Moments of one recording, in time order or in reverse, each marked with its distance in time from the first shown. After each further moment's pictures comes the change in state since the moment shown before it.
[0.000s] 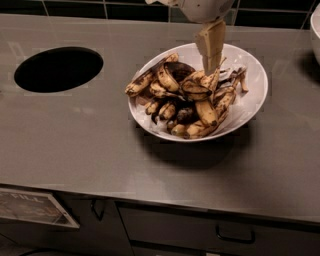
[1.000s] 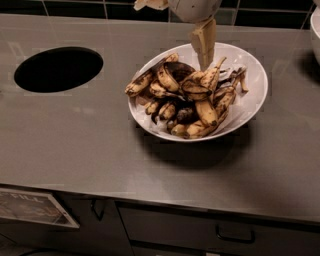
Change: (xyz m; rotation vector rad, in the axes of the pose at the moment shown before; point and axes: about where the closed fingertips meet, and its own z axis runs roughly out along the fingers) arm -0.002 -0.014 0.022 -0.023 -0.071 -0.158
